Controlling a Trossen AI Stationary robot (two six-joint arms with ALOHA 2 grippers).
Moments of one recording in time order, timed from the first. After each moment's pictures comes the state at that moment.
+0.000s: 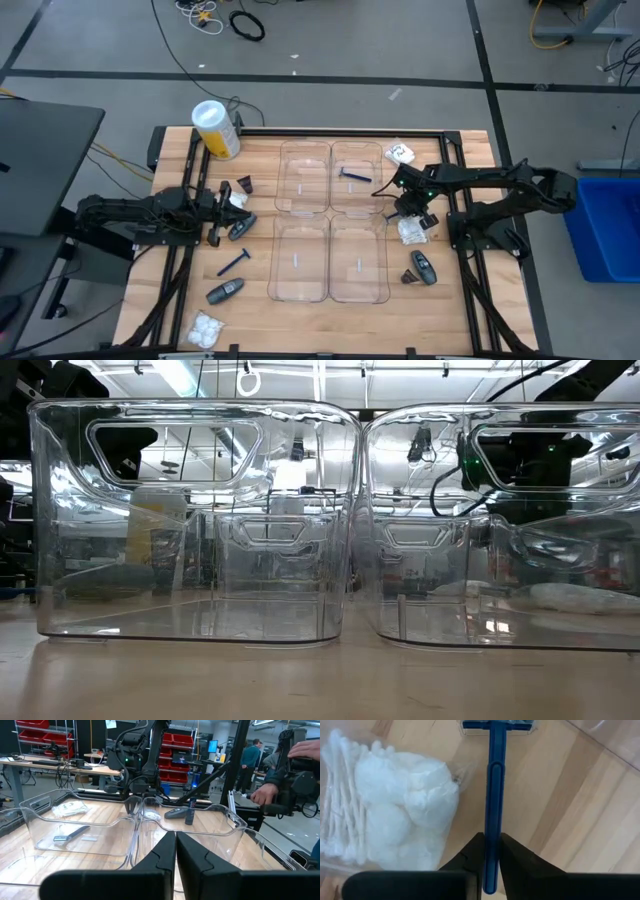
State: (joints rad) left arm -0.04 0.01 0.01 0.04 -0.01 -0.13; right arm -0.41 1.27 0.56 -0.69 -0.10 -0.90
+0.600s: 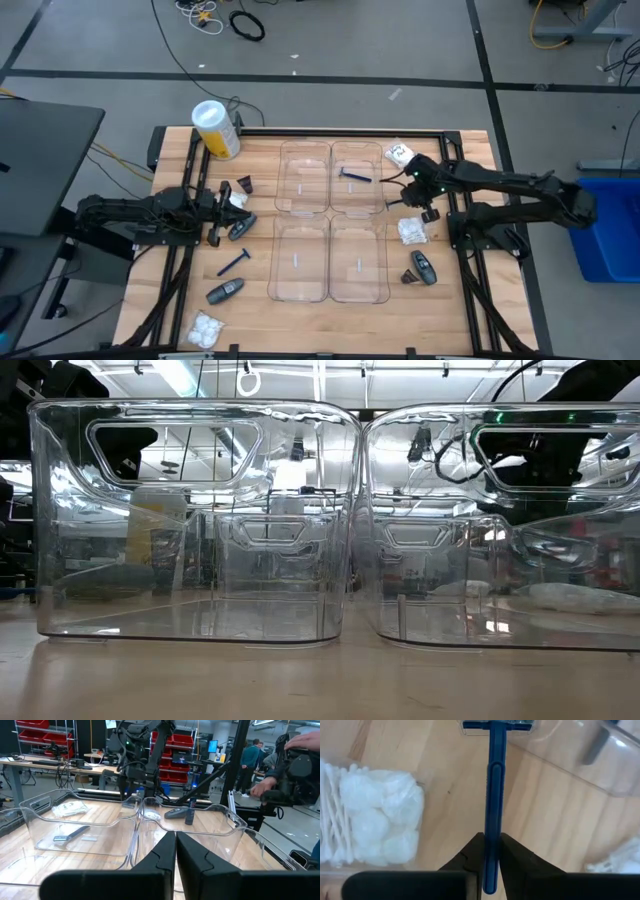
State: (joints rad) left arm -0.04 0.01 0.01 0.04 -0.01 -0.13; right arm -0.48 1.04 0.56 -0.73 -0.07 -0.83
